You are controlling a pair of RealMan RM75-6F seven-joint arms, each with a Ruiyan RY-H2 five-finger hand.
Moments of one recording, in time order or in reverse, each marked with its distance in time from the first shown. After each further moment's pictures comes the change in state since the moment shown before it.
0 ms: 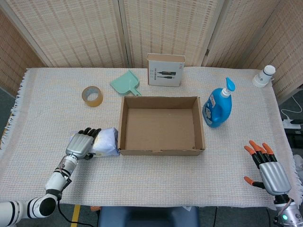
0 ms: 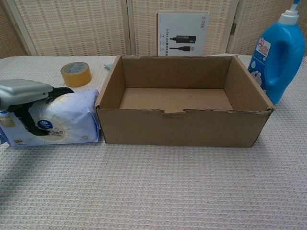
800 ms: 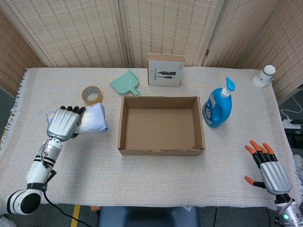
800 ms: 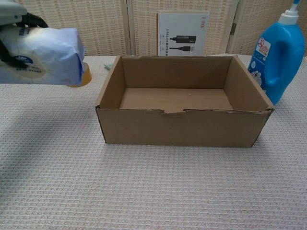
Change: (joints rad) left arm -0.083 0.278 -0.084 -0.222 0.017 0.175 0.167; right arm 0.004 0.004 0.001 0.006 0.004 -0.008 0.029
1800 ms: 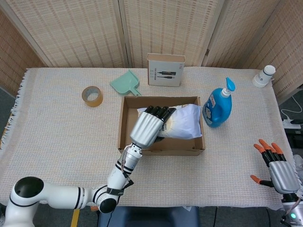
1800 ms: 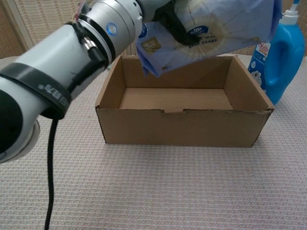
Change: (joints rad) left arm -0.314 -0.764 -0.176 0.368 0.280 0.194 -0.148; right arm -0.011 -0.006 0.012 0.080 0.045 -0.006 0.127
